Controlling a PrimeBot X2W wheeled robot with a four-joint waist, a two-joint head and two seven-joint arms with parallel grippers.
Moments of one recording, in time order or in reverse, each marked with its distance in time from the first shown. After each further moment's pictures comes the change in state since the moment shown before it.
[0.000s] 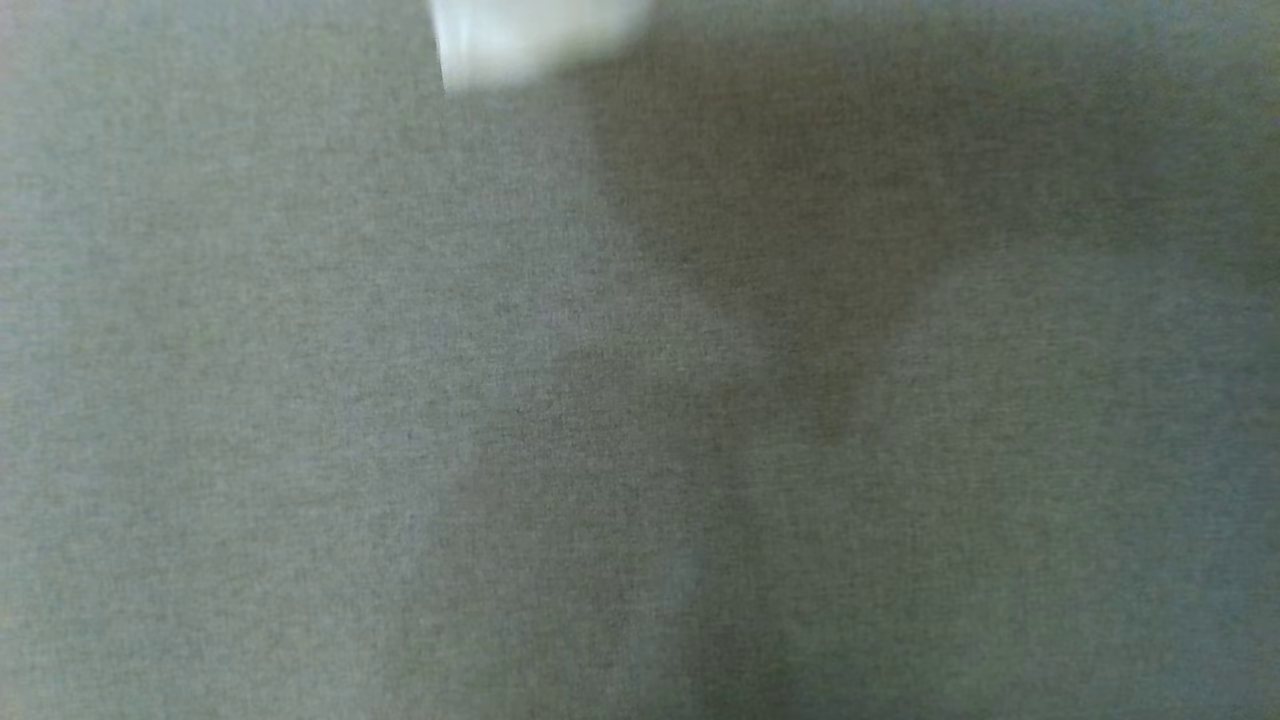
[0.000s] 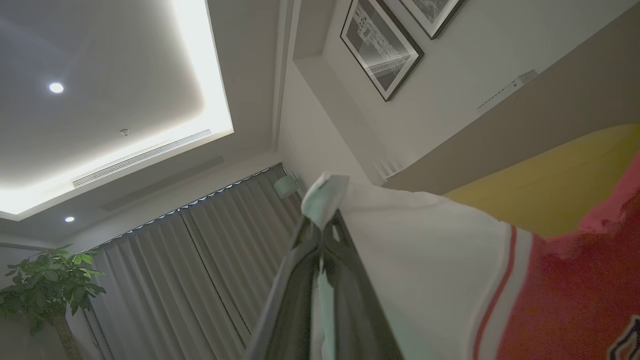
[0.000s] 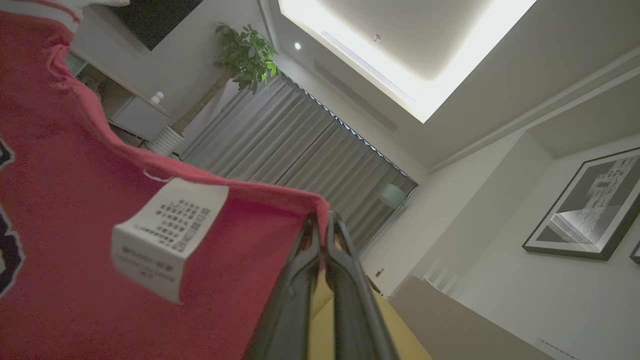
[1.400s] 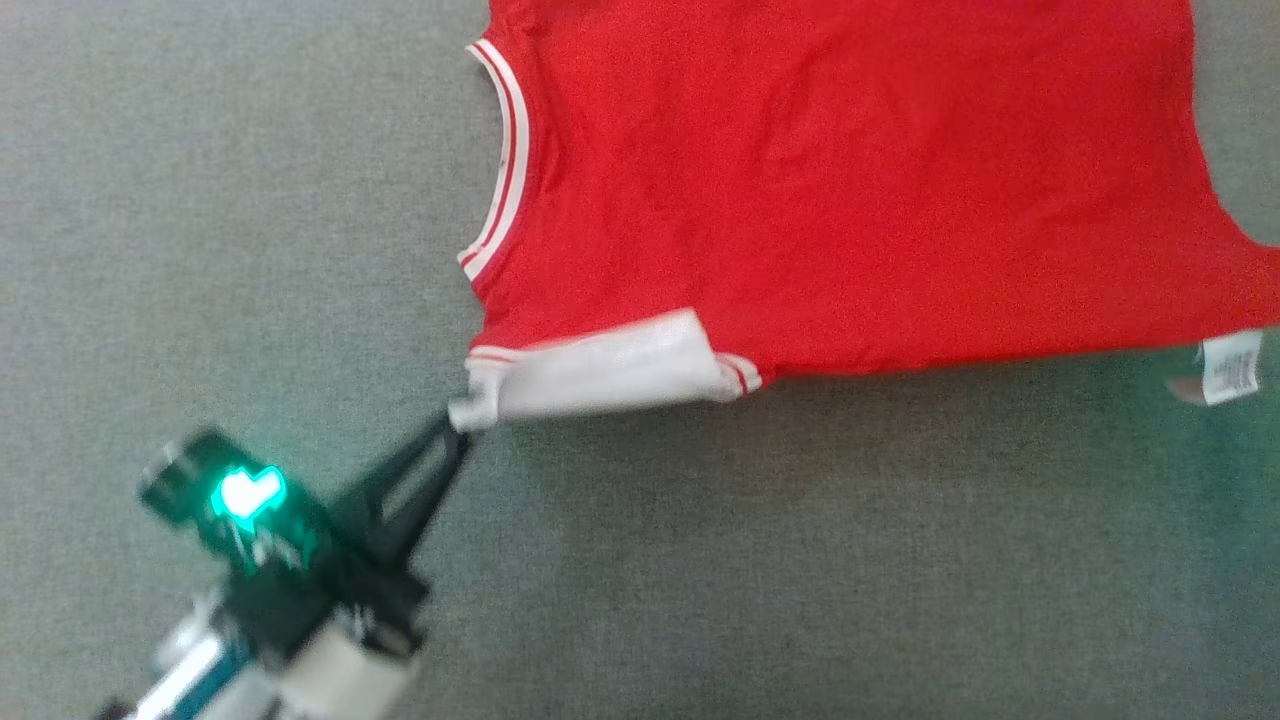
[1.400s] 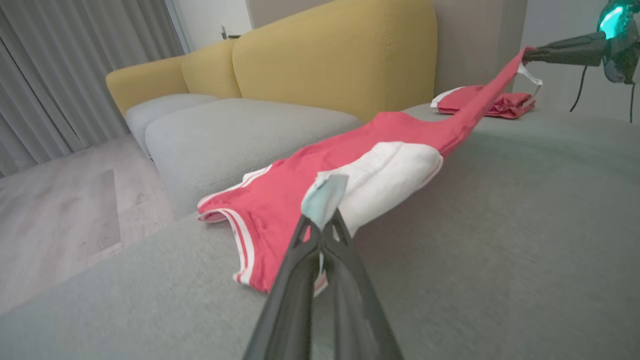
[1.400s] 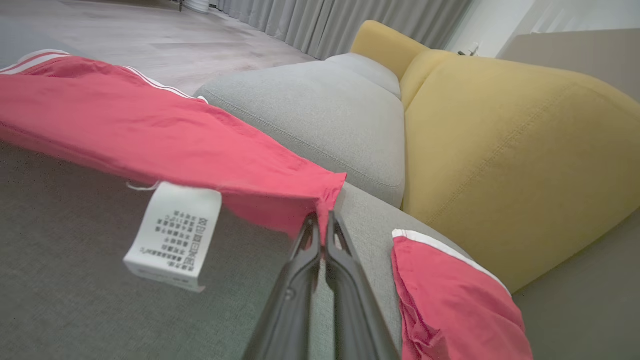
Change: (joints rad) left arm 1.524 0.124 0.137 -0.729 0.206 0.005 0.000; right arm 1.452 0.194 -0.565 -0.401 -0.020 0.000 0.001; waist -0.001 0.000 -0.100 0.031
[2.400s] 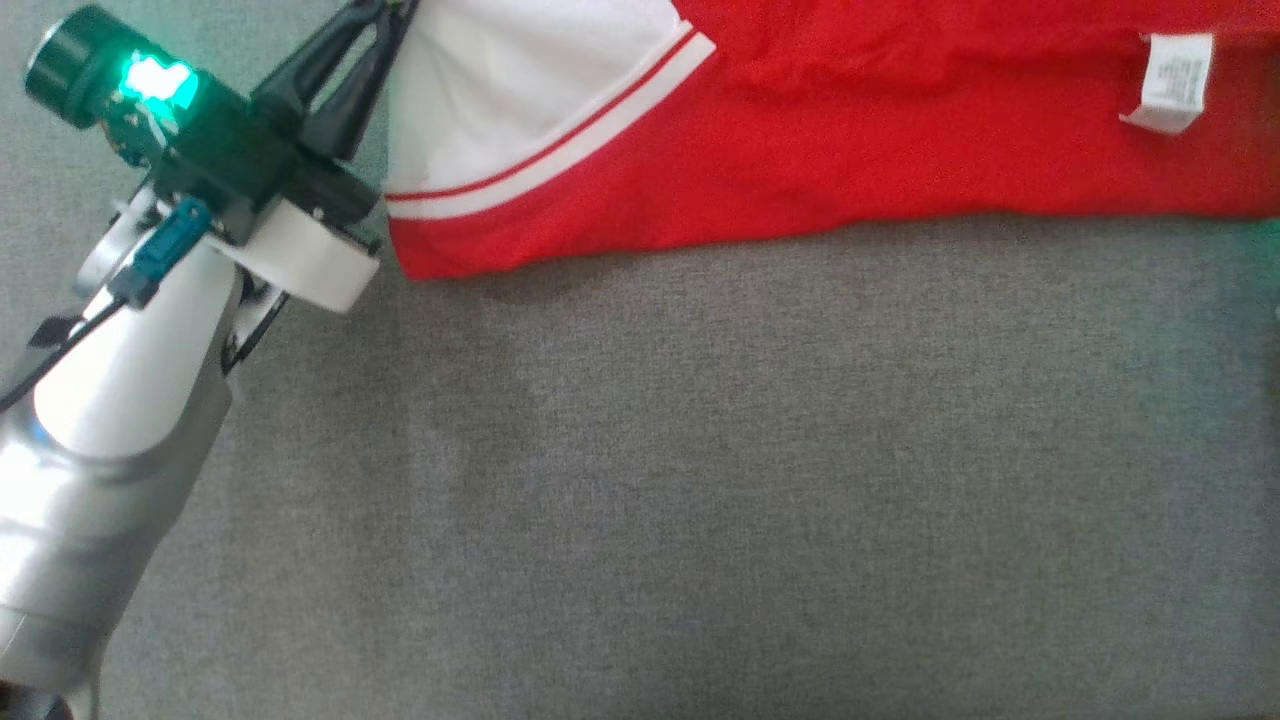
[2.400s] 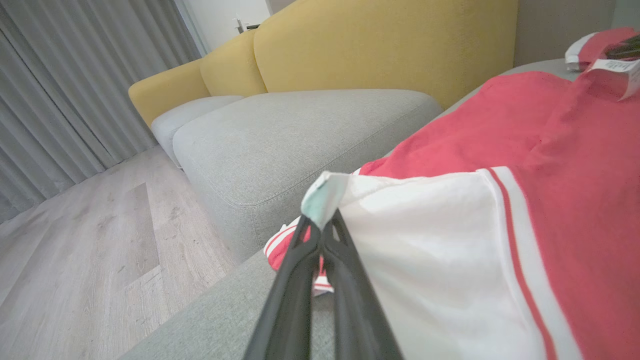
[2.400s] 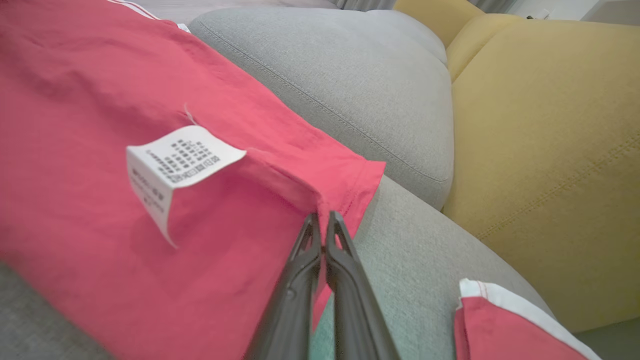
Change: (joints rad) left arm -0.708 -0.122 -0.058 0.532 -0.021 -0.085 0.000; right arm -0.624 -0.096 0.370 0.379 -0.001 0.000 0.040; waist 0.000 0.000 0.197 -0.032
